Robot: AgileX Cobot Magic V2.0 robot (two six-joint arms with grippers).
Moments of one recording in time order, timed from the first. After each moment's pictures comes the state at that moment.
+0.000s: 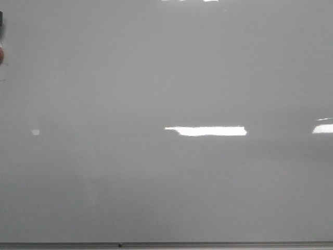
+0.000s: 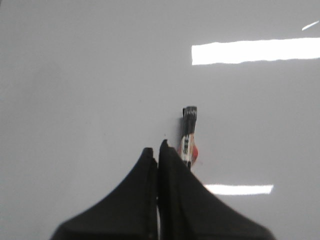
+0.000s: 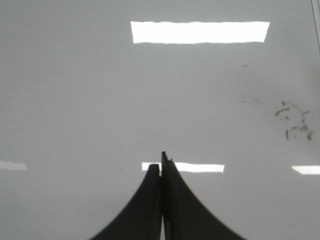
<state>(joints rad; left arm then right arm) 0.00 -0.01 -0.04 -0.02 -0.10 0.05 -0.02 -0.01 -0.03 0.02 -0.05 0.00</state>
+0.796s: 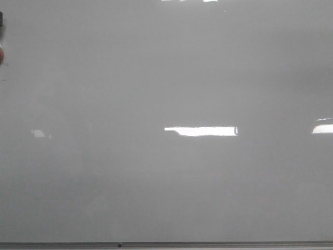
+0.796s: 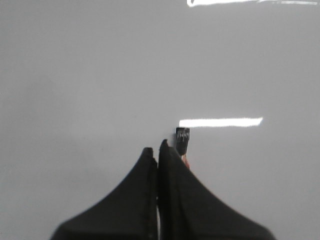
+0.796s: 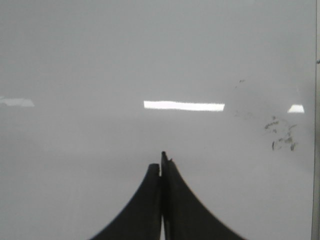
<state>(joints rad) 0.00 0.40 -0.70 -0.02 0.49 0.05 -0.02 0.33 -0.66 0.02 0.56 0.00</state>
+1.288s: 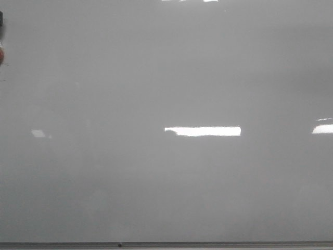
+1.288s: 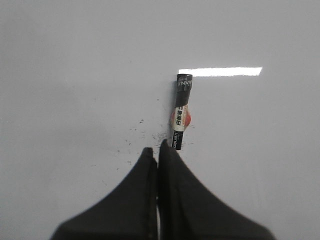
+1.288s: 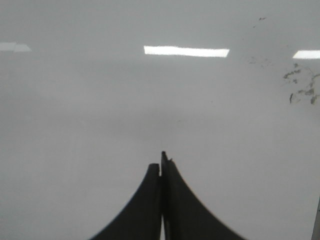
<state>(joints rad) 0.00 0.49 -0.70 -0.02 0.57 0.05 -0.02 0.48 -0.66 0.02 0.61 0.00</state>
